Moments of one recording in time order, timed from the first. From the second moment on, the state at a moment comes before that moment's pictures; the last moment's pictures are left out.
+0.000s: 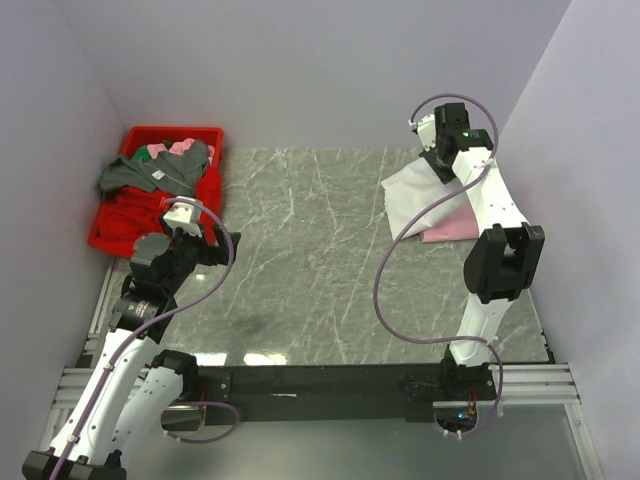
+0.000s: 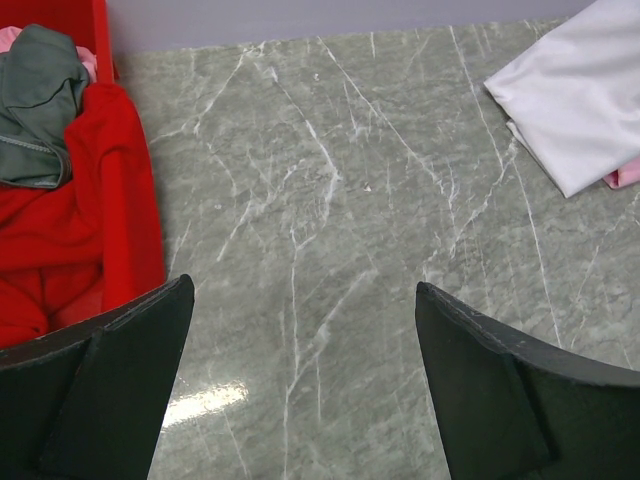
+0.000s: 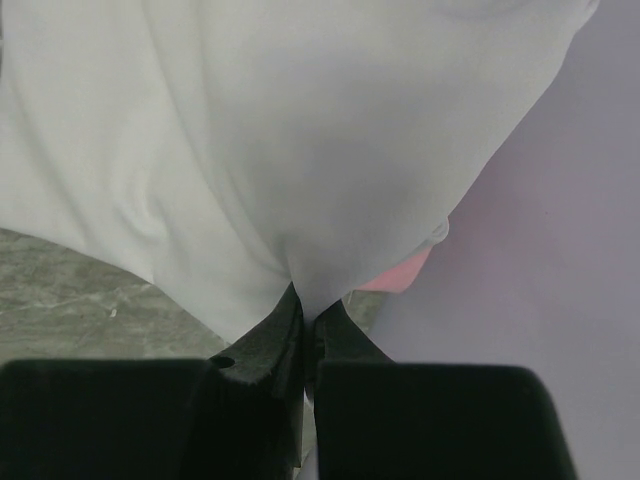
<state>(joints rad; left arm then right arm) -0.22 0.64 0.66 -0.19 0.12 -0.13 0.07 1.91 1.89 -0.94 0.25 -0.55</state>
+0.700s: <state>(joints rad) -0.22 0.64 0.66 -0.19 0.13 -0.12 0.05 1.84 1.89 -0.94 0.27 -0.59</state>
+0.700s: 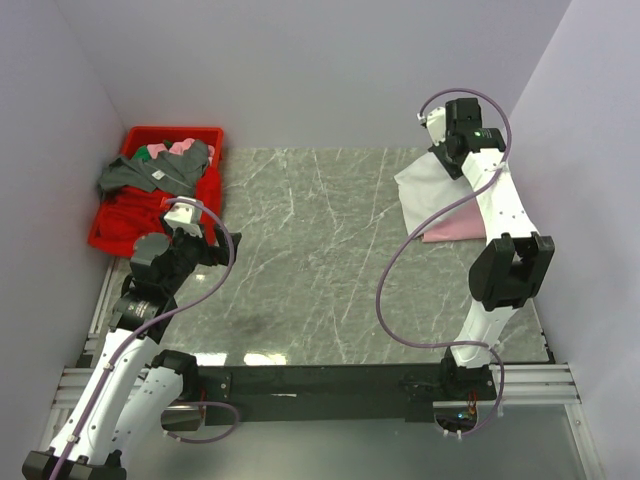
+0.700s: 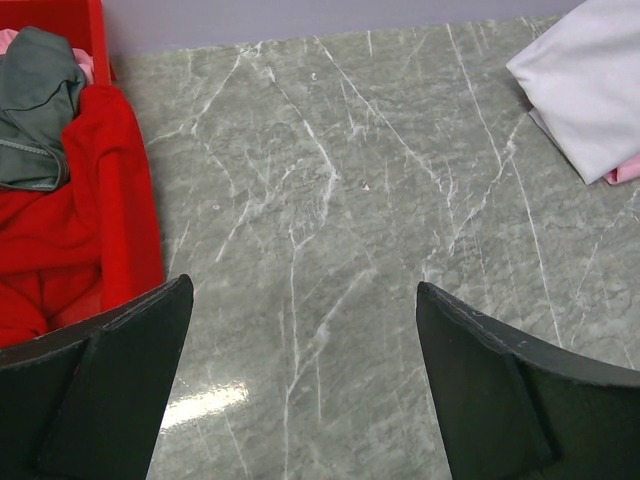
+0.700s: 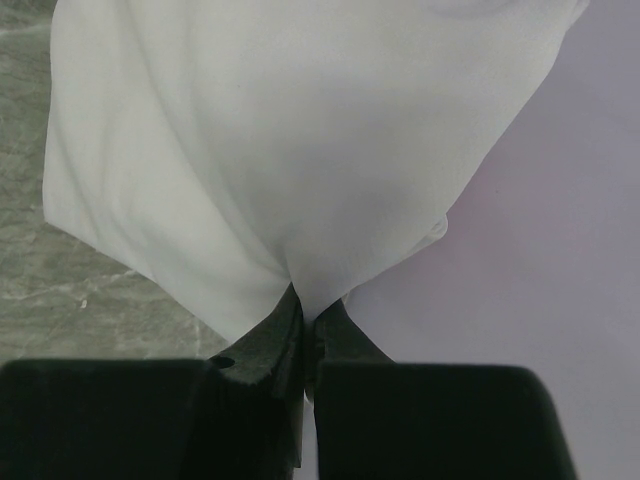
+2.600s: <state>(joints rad) -0.22 0.64 0.66 -0.19 0.14 -0.12 -0.05 1.81 1.91 -0.92 0.24 -0.65</state>
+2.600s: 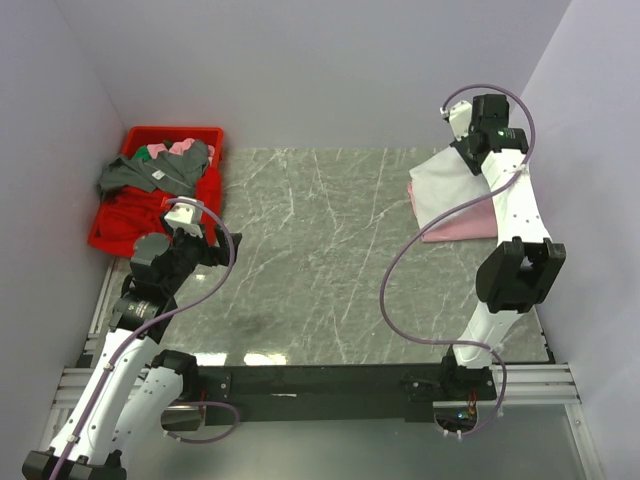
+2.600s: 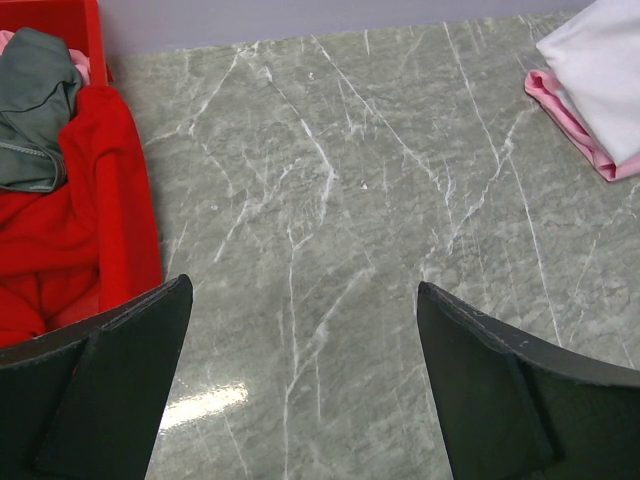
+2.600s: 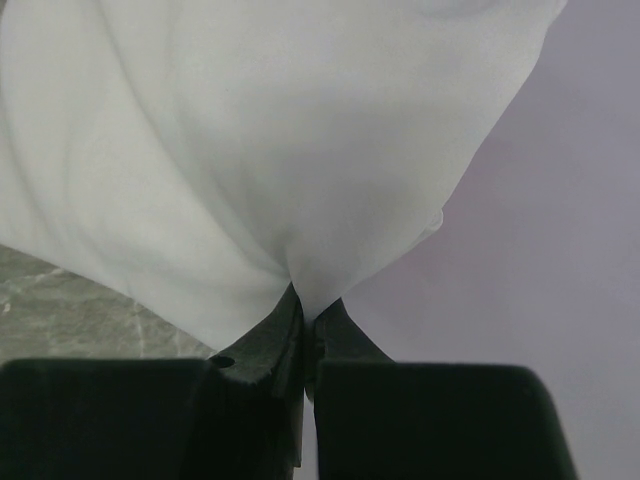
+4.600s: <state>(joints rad) -0.22 0.75 0.72 -0.24 0.02 -0.27 -0.03 1.21 1.06 -0.46 -0.38 -0.37</state>
